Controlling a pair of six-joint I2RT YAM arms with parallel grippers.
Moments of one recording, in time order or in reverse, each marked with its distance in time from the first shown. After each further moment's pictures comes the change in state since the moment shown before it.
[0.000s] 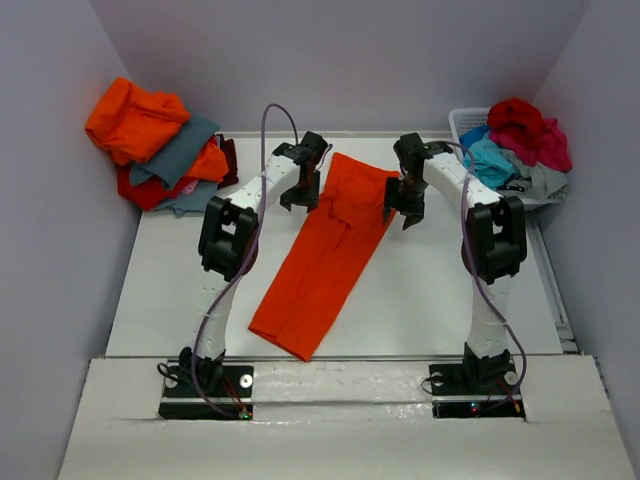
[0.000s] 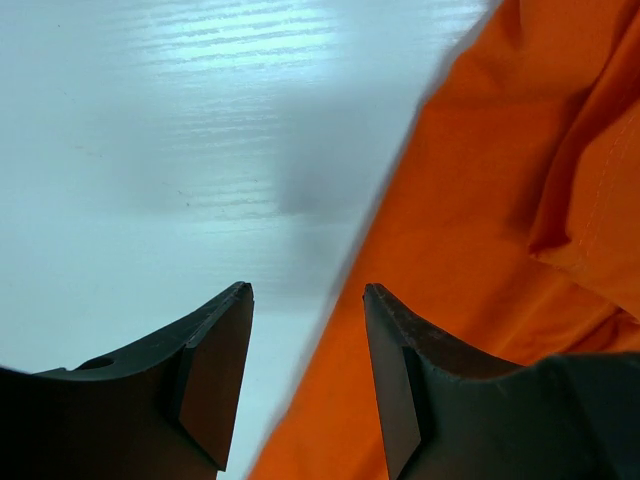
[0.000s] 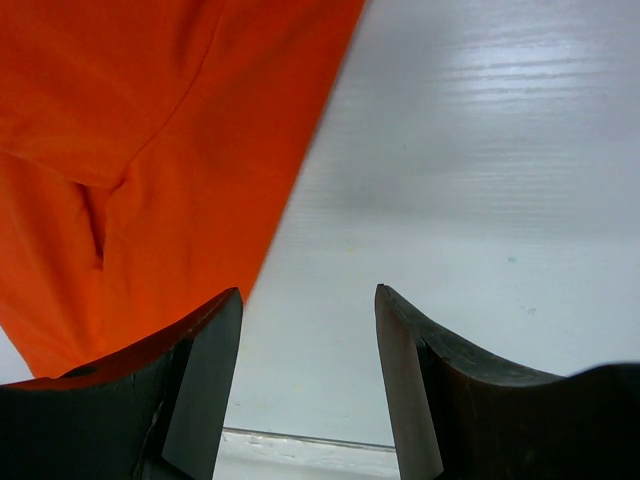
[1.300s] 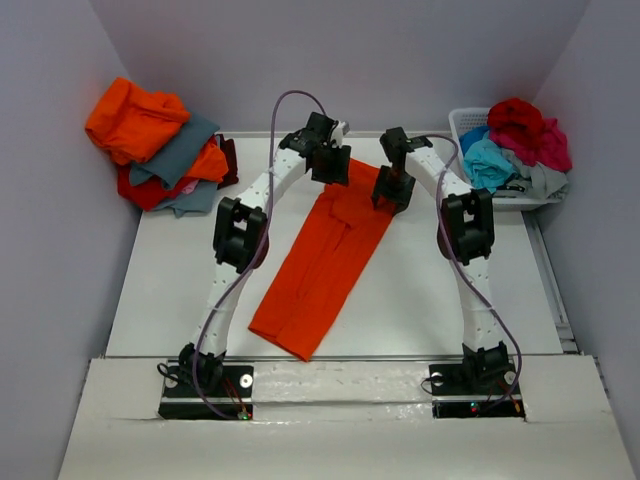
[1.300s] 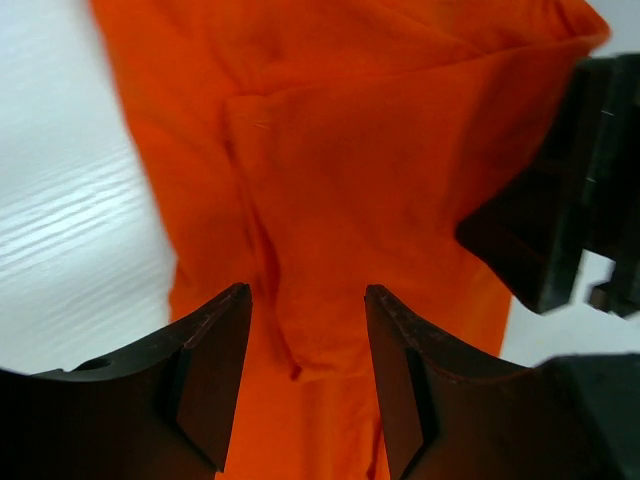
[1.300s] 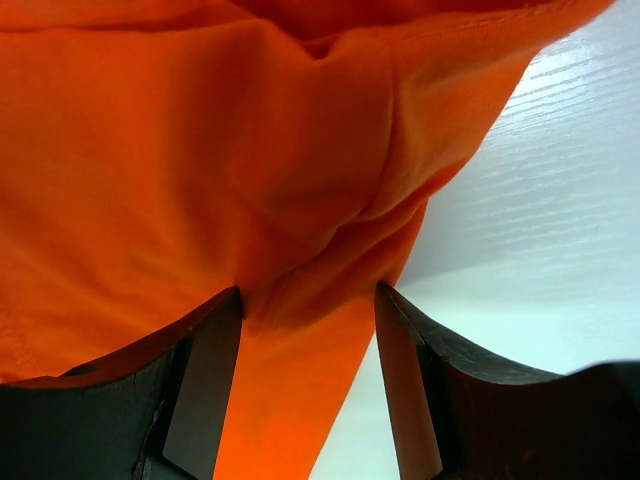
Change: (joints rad) left arm 0.016 0.191 0.327 0.217 0.430 0.139; right arm 0.011 0.335 0.391 -0.014 0.143 0.173
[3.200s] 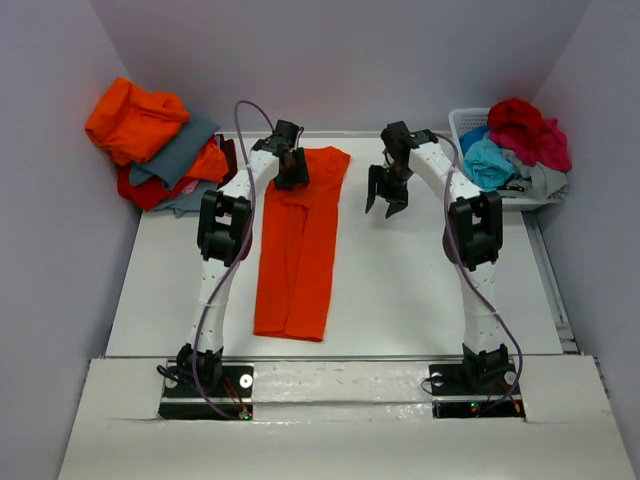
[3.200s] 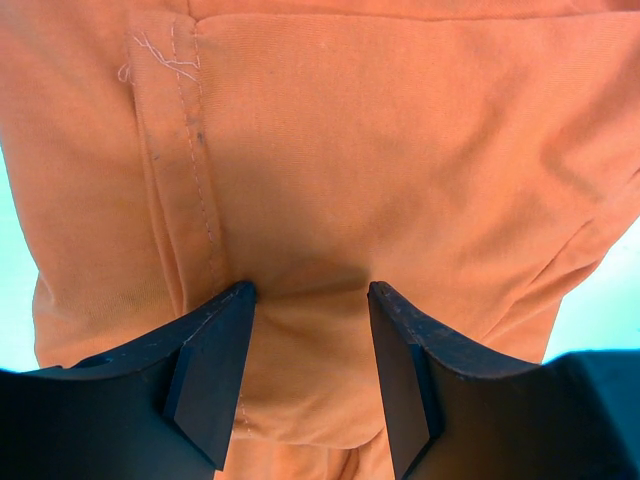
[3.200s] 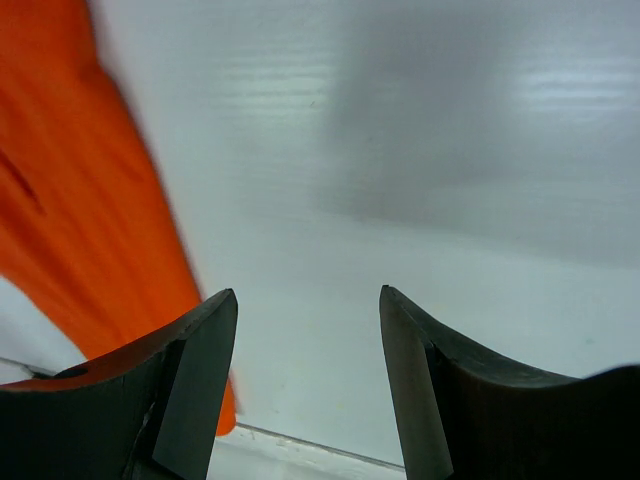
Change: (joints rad) left arm 0.159 0.010 -0.165 0.055 -0.229 -0.235; right arm -0.001 -0.062 0.000 -0.087 -0.251 -0.191
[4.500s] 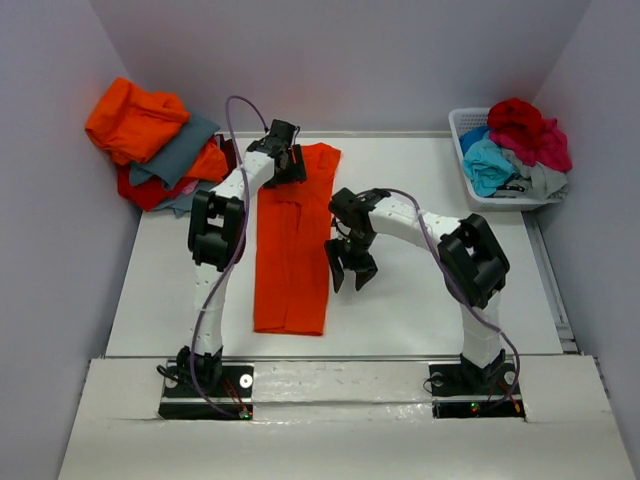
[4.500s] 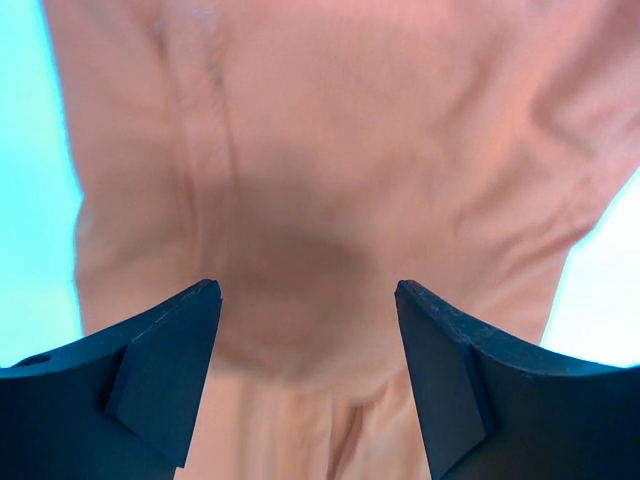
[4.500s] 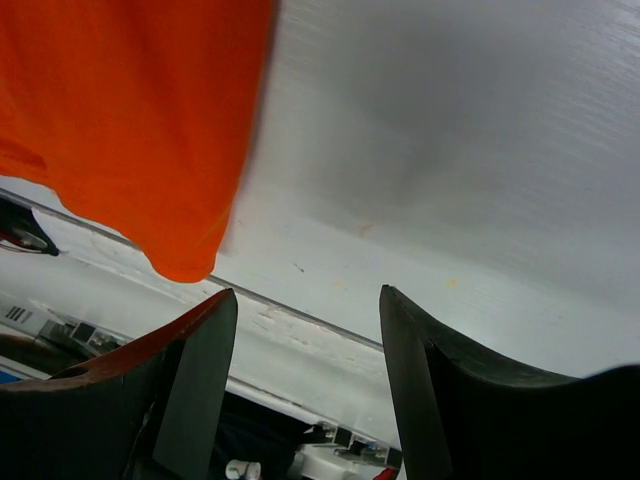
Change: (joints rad) left arm -0.005 -0.100 -0.136 0.077 -0.113 0.006; right arm 0.416 -0.364 -0.660 0.137 -0.146 0.022
